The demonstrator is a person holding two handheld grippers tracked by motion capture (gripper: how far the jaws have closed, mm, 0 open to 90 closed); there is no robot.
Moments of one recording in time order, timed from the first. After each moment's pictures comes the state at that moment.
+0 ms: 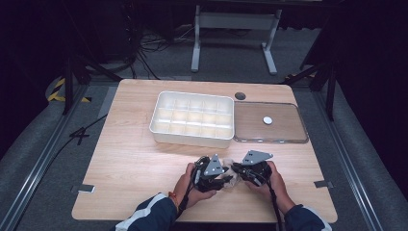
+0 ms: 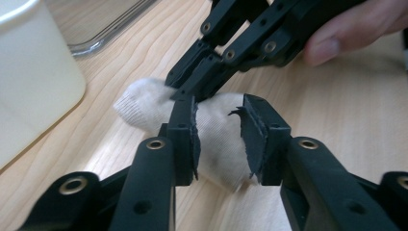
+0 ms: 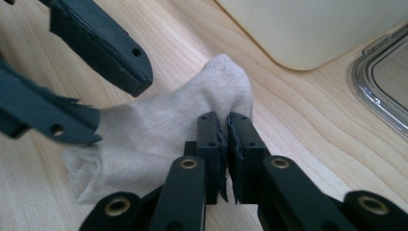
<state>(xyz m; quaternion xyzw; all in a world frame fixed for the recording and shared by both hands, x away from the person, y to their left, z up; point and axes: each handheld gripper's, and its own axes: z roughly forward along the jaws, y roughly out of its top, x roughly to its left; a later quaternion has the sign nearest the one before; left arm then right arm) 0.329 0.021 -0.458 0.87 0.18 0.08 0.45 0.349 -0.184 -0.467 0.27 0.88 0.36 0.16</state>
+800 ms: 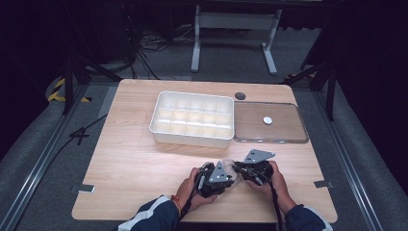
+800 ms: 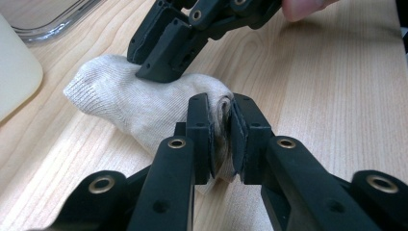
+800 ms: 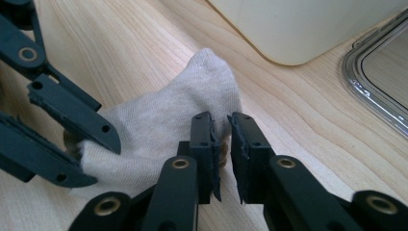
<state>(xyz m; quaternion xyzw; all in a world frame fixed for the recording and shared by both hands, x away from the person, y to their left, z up) 0.320 0.011 -0.473 0.89 0.15 0.09 0.41 0.351 -0.189 -0.466 0.29 0.87 0.36 0.16</state>
